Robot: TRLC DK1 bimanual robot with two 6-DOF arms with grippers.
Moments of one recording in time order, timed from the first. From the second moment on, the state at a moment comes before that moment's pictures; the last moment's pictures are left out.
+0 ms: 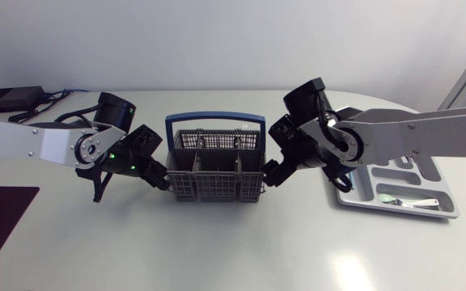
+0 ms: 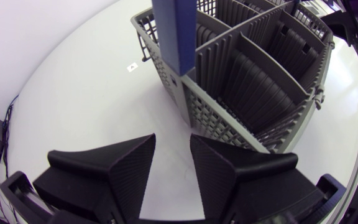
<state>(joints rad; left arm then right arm) -0.27 1.70 0.89 -0.16 0.10 0.40 0.52 1.66 0.97 -0.22 0.18 -0.28</state>
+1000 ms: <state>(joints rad) -0.11 1.50 0.87 -0.16 0.12 0.39 0.38 1.46 0.85 -0.21 0.20 -0.30</state>
